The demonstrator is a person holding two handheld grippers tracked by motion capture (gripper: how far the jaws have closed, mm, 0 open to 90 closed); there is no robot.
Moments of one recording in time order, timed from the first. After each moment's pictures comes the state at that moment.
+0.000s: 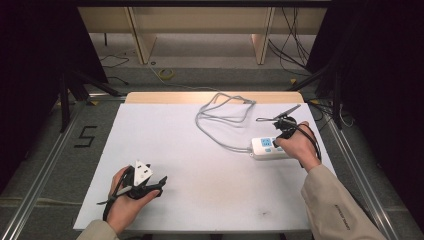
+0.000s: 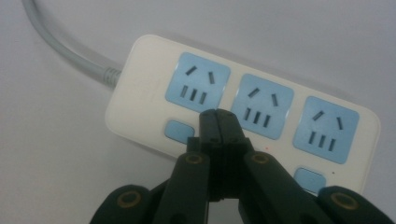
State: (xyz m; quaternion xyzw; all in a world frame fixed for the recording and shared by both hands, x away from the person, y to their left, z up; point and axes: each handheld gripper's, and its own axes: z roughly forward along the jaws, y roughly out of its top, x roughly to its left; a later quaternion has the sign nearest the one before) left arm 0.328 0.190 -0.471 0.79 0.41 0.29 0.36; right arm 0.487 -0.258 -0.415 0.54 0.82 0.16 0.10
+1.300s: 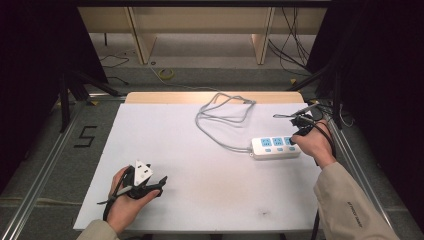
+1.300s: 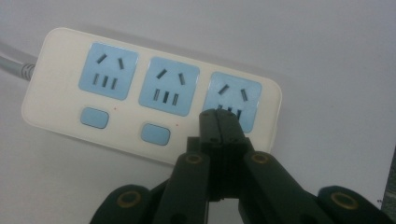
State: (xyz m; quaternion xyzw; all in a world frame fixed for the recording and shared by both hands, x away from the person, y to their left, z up) left arm 0.328 0.190 -0.471 0.79 0.41 0.29 0.36; right arm 0.491 -0.303 -0.410 0.58 0.79 0.15 0.12
